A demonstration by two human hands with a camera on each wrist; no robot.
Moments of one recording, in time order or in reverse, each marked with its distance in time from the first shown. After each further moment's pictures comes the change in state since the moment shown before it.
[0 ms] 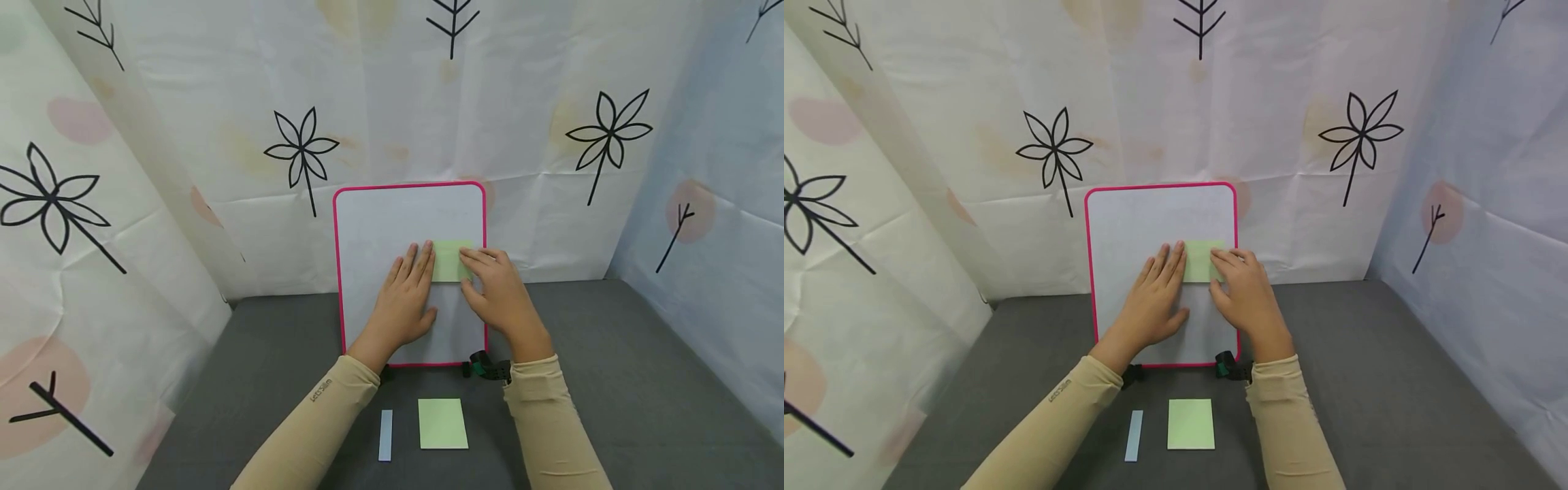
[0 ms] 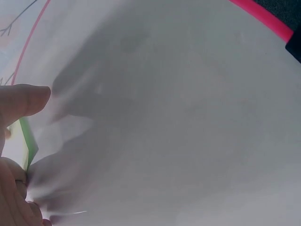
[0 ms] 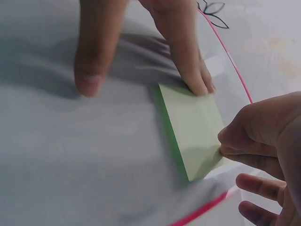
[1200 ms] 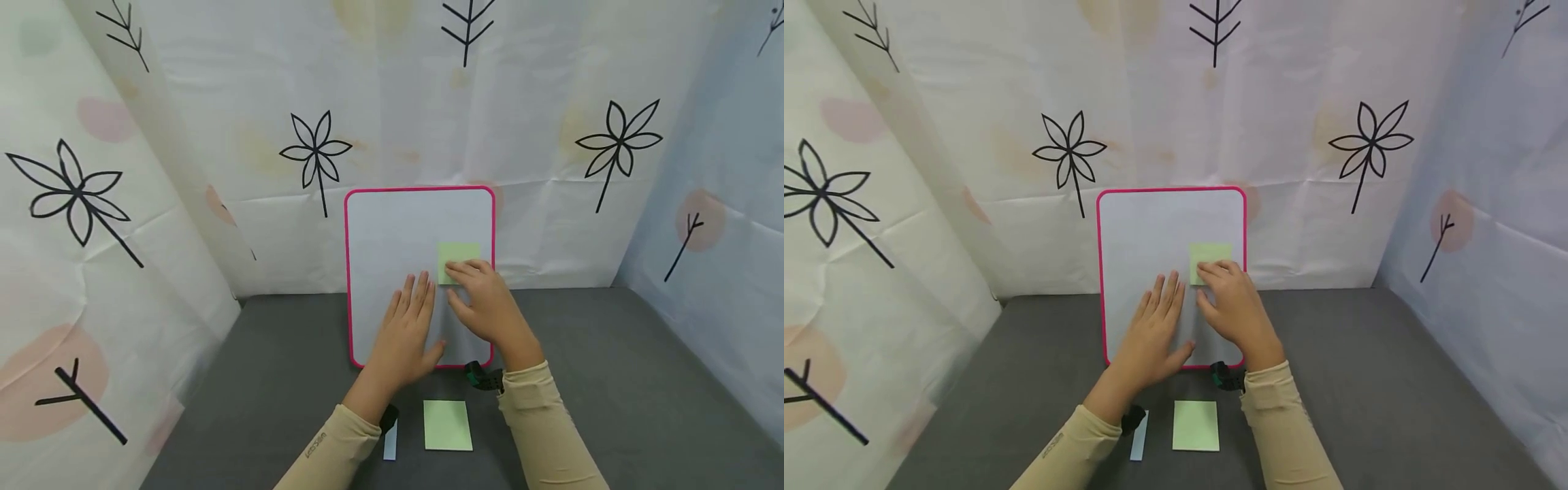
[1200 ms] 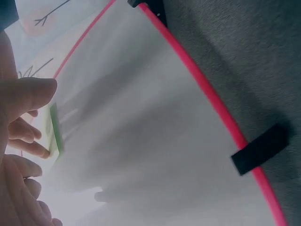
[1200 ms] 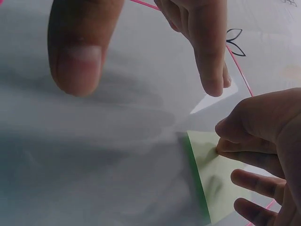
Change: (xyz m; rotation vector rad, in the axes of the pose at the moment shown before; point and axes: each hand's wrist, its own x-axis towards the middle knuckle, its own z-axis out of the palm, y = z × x) left_hand -0.062 0.019 0.005 -0.144 0.144 -0.016; right_hand 0.001 -0.024 0.015 0.001 -0.071 -0.095
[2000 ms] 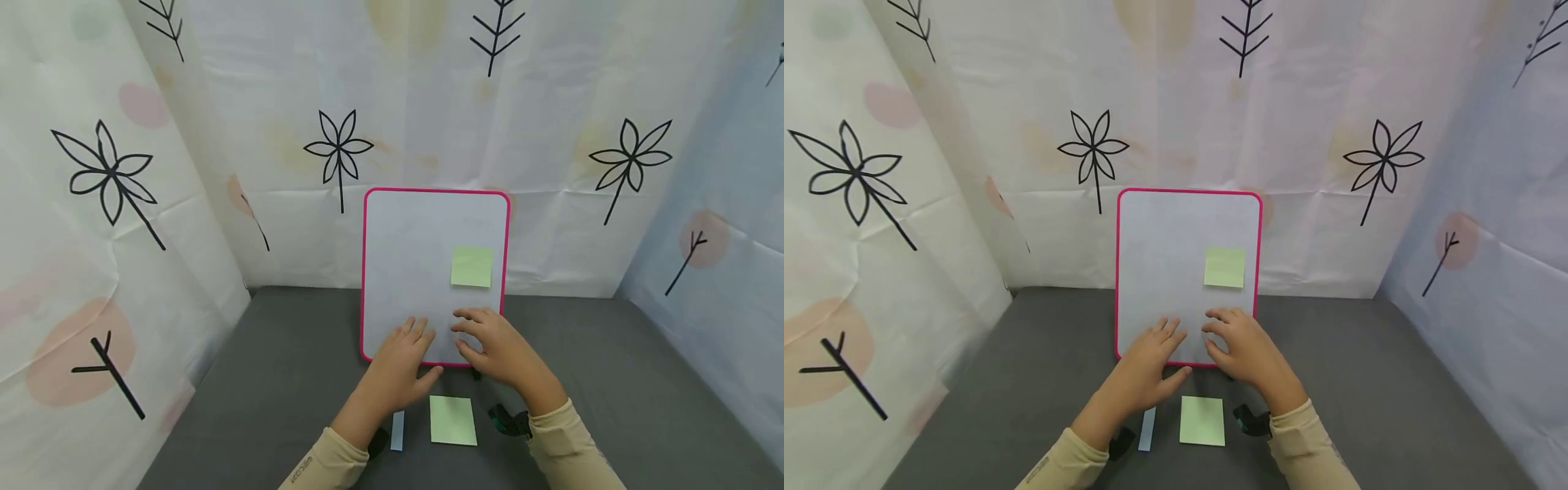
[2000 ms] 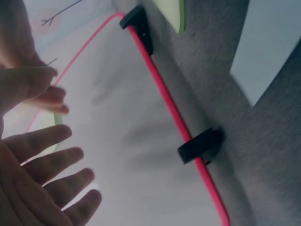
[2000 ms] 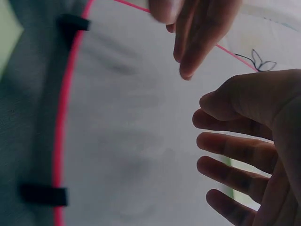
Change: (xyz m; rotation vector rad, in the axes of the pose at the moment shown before) left_hand -0.055 -0.007 -0.012 -0.183 -0.069 0.012; right_hand -0.055 -0.025 0.008 0.015 -0.162 -0.144
